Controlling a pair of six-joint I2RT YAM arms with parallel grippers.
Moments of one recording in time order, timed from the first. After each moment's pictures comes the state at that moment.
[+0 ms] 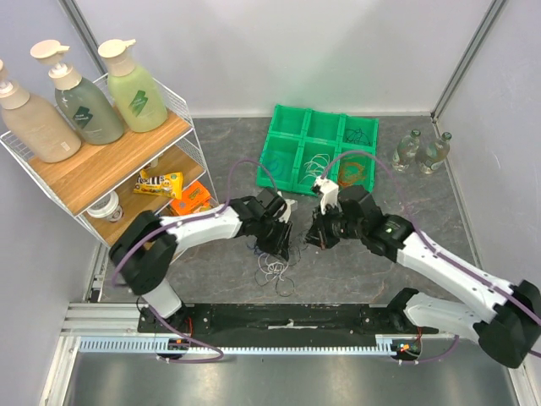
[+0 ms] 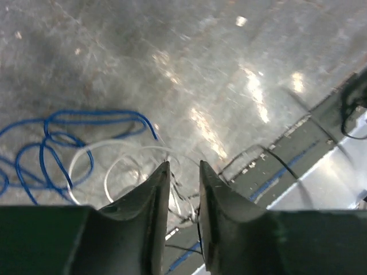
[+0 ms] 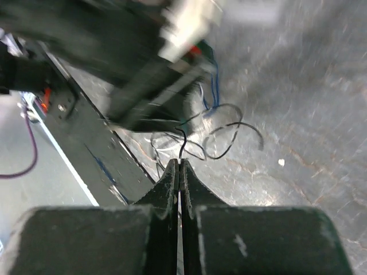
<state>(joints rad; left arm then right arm) -0.84 1.58 0.97 -0.47 0.34 -0.46 0.72 1.09 0.76 -0.38 -0.35 0.34</state>
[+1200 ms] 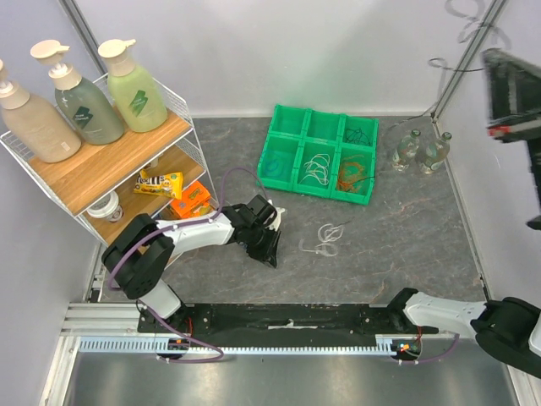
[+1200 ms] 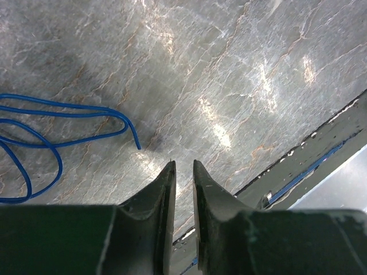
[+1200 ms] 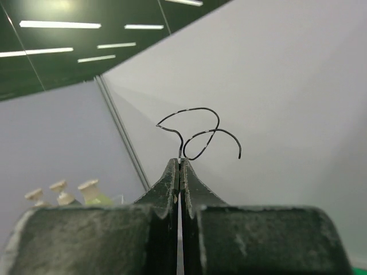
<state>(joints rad) -0.81 1.60 0.86 -0.43 0.34 -0.42 0.72 1.11 2.21 -0.50 0.34 0.20</state>
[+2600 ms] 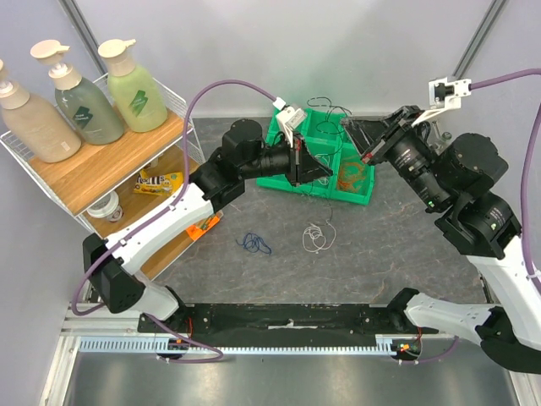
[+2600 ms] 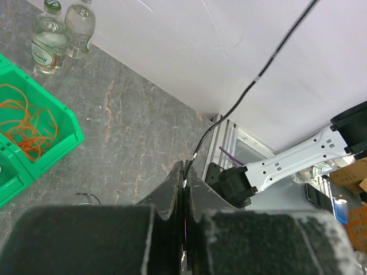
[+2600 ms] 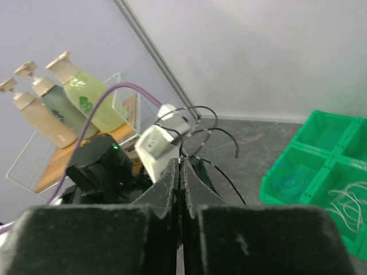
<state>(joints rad) -0.81 1.47 1.45 -0.08 0.53 -0.45 0.72 1.04 1.64 -0.42 0.16 0.51</state>
